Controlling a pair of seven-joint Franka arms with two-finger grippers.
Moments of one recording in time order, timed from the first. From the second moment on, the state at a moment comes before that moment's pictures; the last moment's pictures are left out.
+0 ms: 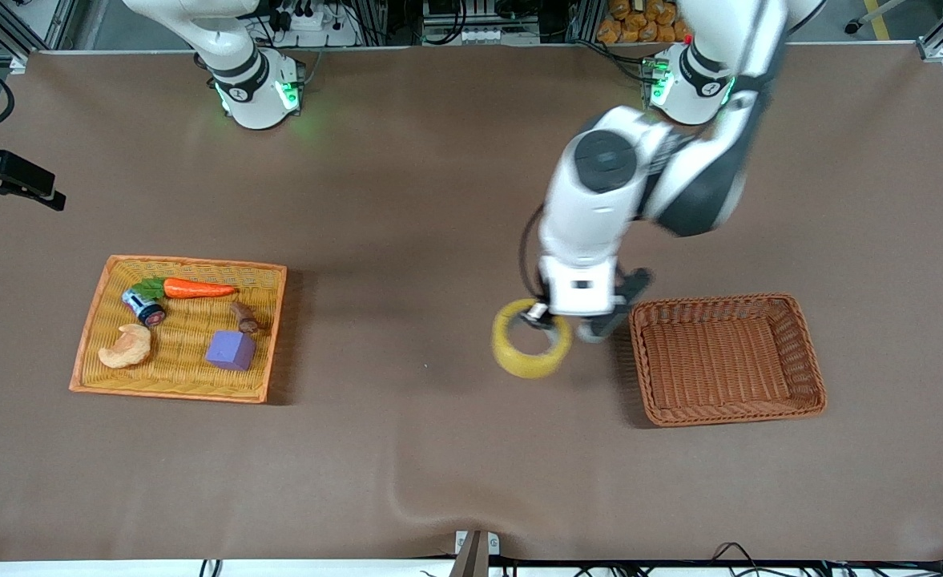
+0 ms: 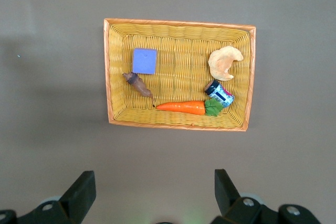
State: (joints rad) left arm -0.58 0.45 0.05 -1.38 0.02 2.02 -1.40; right arm 0.00 0.05 -0.06 -1.44 0.02 1.41 -0.05
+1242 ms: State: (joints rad) left arm 0.00 0.32 0.04 -1.61 0.03 2.03 -1.18; right arm 0.00 0.01 -0.05 -1.44 0.00 1.37 -0.05
